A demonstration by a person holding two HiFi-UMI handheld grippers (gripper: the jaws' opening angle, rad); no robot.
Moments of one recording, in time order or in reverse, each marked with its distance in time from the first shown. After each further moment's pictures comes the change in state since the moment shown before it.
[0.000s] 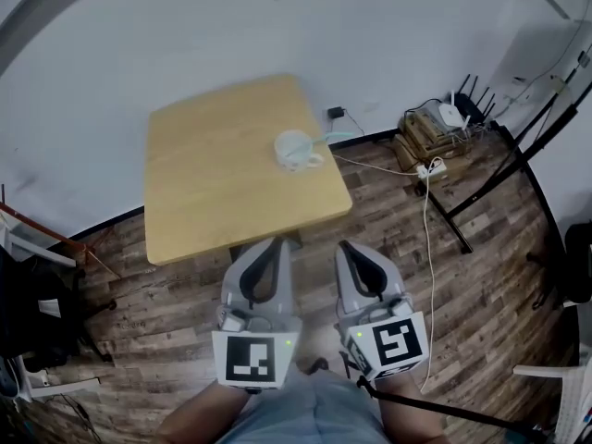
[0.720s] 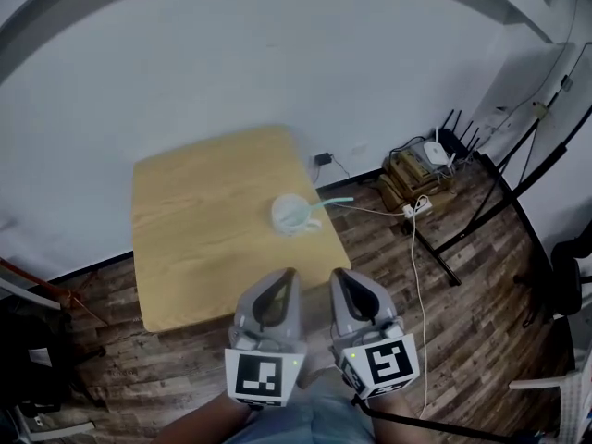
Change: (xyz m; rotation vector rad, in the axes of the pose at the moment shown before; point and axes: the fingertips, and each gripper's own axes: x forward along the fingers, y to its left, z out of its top) left arm 0.085 0.047 0.003 -0.055 -0.027 -0.133; right arm 0.096 -0.018 0.022 -0.038 -0.005 -0.072
